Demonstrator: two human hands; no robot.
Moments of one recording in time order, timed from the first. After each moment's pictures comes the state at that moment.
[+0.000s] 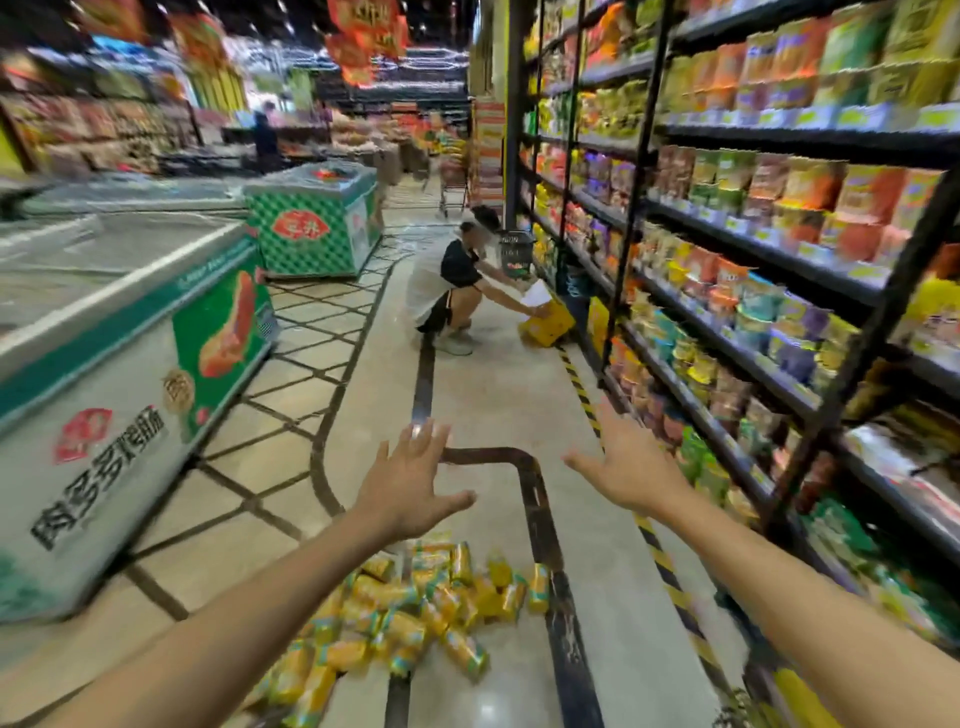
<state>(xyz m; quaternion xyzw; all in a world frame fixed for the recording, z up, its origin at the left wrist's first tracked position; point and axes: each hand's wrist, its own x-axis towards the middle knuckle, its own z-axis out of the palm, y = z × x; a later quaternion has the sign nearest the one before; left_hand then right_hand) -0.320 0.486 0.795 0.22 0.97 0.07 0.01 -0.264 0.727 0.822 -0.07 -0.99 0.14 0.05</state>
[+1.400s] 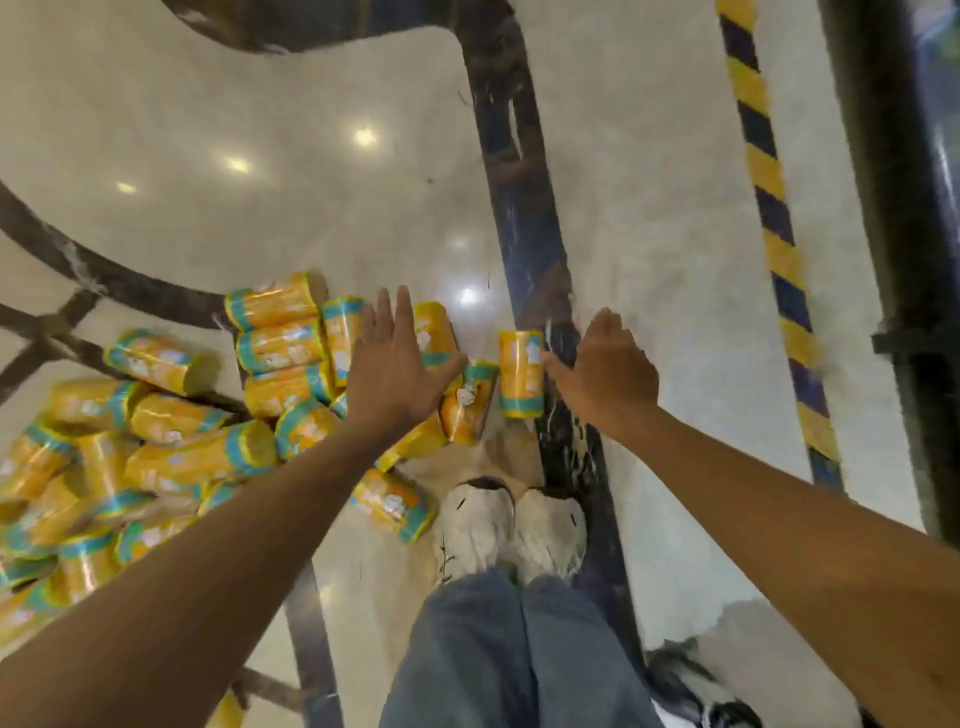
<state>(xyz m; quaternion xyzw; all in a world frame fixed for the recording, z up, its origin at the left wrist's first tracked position) -0.758 0.710 0.098 0.06 0.95 0.13 0.28 -0.697 0.895 0.113 -0.28 -0.90 0.18 -0.28</state>
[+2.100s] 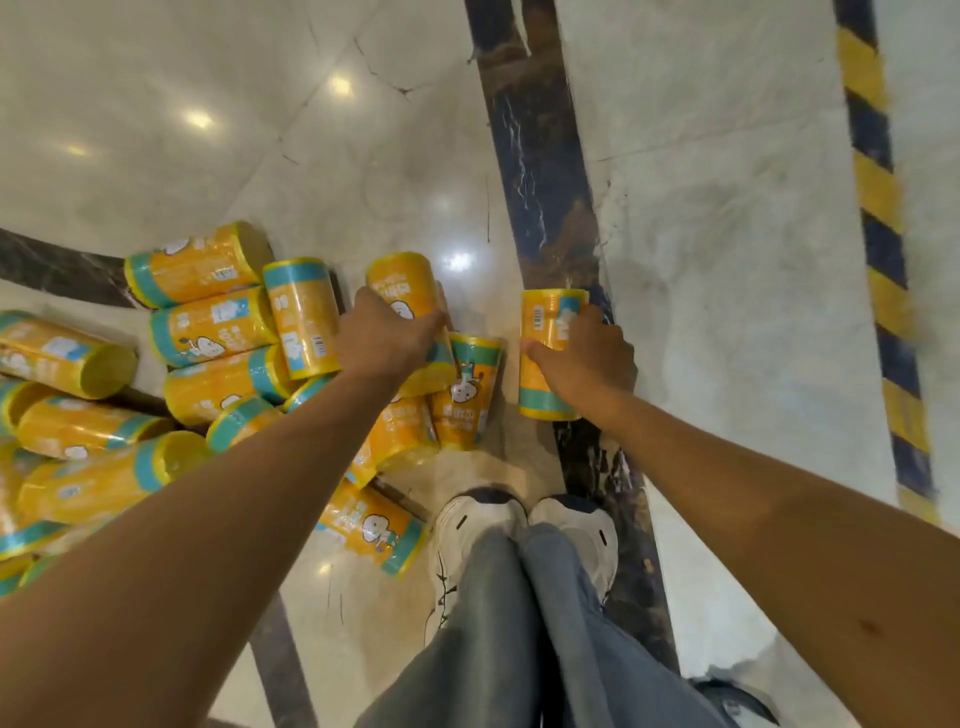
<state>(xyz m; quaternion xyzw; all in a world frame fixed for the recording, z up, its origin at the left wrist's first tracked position) -0.784 0.717 -0.037 -0.19 0.91 0.21 0.30 -0.699 0.871 -0.037 -0.40 -0.83 0.28 -0.27</state>
